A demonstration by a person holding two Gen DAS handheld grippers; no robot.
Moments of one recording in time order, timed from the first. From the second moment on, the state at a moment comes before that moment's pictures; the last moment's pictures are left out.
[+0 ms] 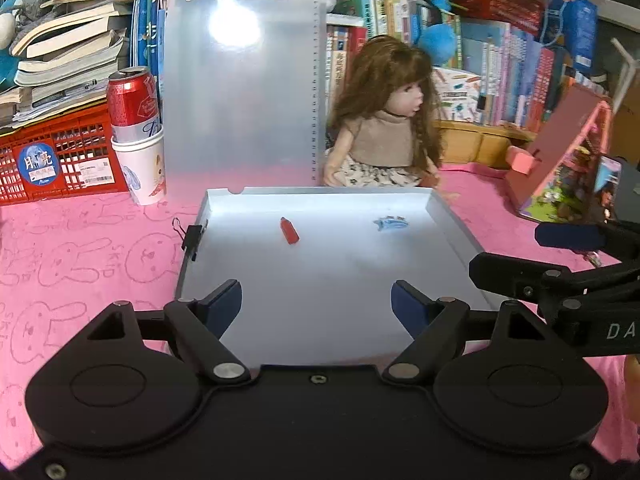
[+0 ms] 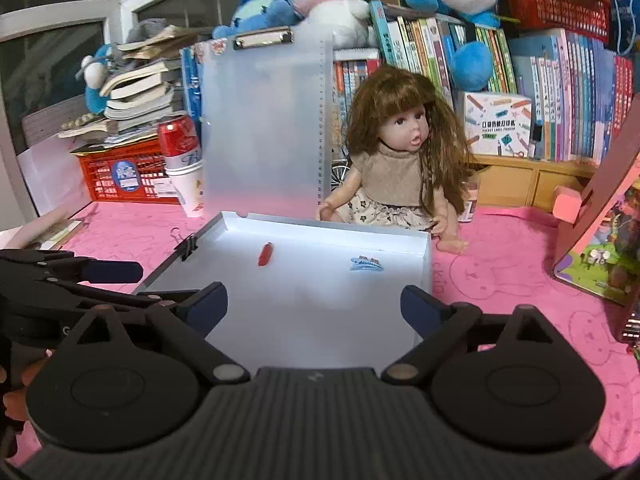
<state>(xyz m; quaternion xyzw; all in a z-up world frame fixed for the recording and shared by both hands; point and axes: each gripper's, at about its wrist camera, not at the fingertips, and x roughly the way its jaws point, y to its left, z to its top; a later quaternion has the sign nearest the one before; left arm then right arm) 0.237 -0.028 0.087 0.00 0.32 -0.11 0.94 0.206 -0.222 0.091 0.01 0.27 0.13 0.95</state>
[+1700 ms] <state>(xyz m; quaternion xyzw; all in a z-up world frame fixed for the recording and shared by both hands) 0.021 0.024 0.028 0.04 0.28 -0.10 0.95 0.040 -0.254 0.015 -0.12 0.26 0.20 0.94</state>
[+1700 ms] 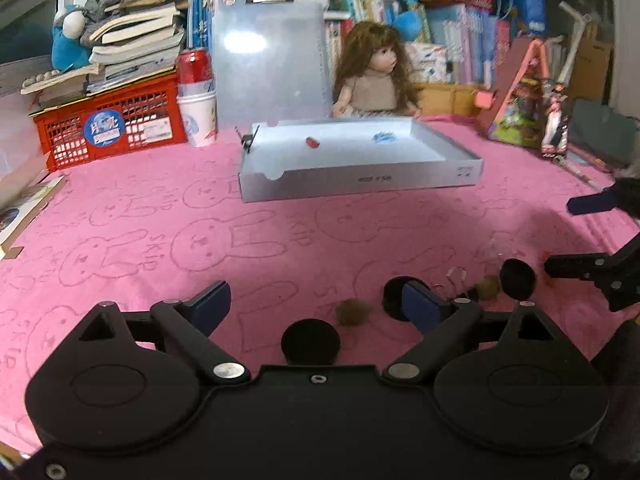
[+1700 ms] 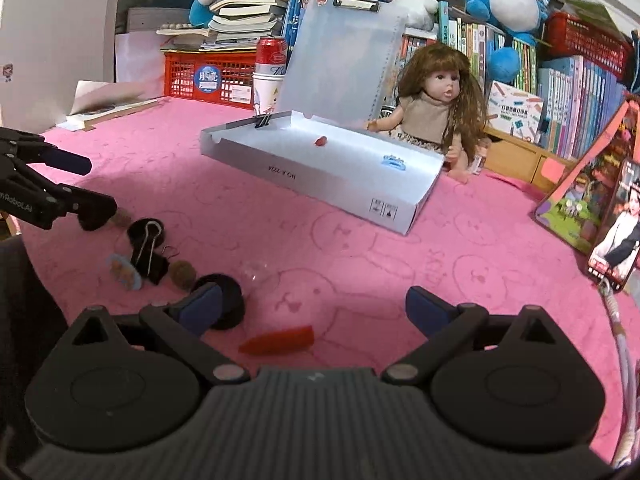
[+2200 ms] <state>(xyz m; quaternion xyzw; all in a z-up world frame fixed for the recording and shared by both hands) 0.013 0.029 0.012 0.04 0.31 -0.11 0.95 0.032 -0.262 0.001 -0.11 0.26 0.21 0.94</state>
